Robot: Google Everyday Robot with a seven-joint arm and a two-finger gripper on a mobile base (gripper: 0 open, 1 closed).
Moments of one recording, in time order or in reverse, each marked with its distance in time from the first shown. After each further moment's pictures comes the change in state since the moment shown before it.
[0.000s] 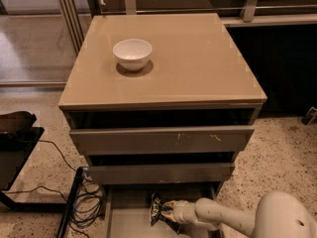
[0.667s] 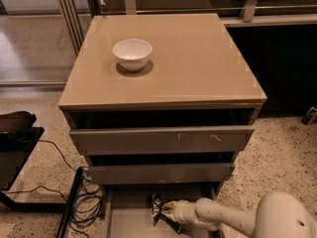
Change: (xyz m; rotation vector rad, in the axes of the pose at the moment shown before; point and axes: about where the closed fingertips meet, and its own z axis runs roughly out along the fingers) arm 0.000 0.000 0.000 0.000 0.000 0.000
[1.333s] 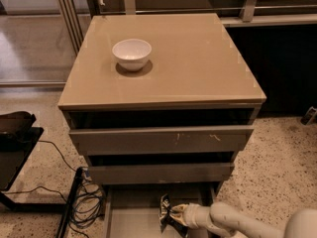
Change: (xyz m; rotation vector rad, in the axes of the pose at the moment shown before) arm -0.002 0.006 -0.055 -0.010 -0.073 0.023
